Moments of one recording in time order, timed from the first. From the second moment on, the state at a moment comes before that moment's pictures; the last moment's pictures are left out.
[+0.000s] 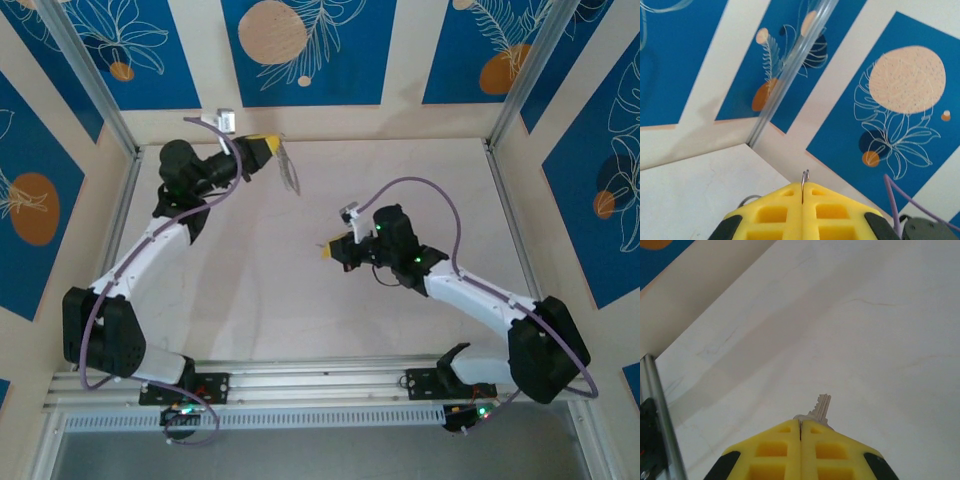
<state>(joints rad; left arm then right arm) -0.29 1.43 1.15 0.49 0.76 -0.65 0.59 1.25 0.73 0.00 -0.40 0.26</state>
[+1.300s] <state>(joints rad) -0.53 1.32 0.89 0.40 0.61 -0.47 0.59 1.35 0.53 -0.09 -0.11 0.48</state>
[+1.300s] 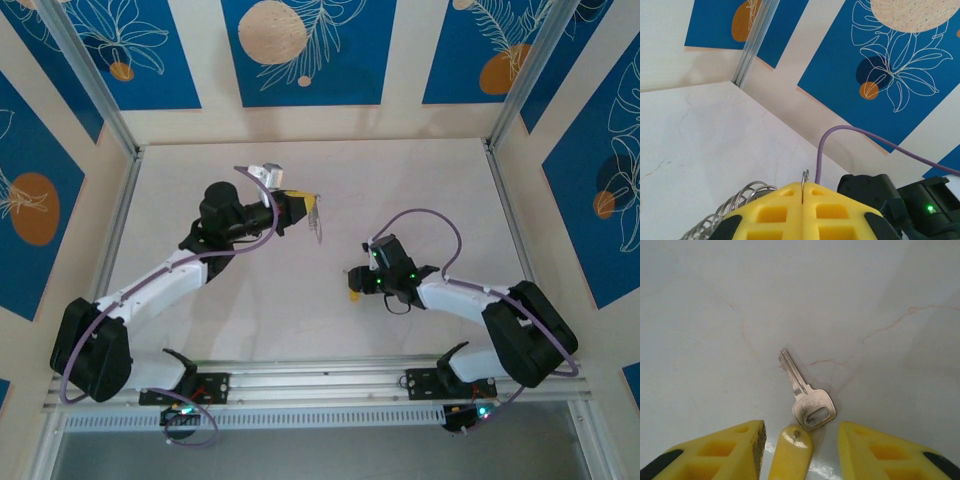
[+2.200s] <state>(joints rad) -0.54 1.31 0.87 0.41 0.61 -0.47 0.63 1.41 0.59 -0.16 -0.04 0.58</state>
